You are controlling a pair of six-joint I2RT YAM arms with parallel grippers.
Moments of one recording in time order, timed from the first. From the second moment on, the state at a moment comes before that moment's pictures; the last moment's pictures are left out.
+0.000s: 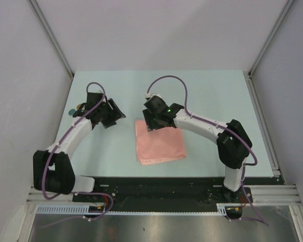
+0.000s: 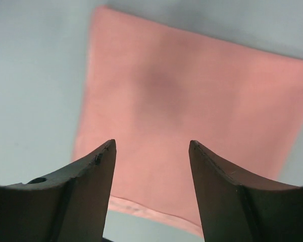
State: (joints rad) left arm -0.15 1.39 0.97 -0.47 0.21 -0.71; right arm 0.83 1.84 1.47 -0.59 0.19 0.43
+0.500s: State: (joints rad) left arm -0.09 1.10 1.03 -0.66 0.00 -0.68; right arm 1.08 2.16 1.74 -0.69 0.25 0.73
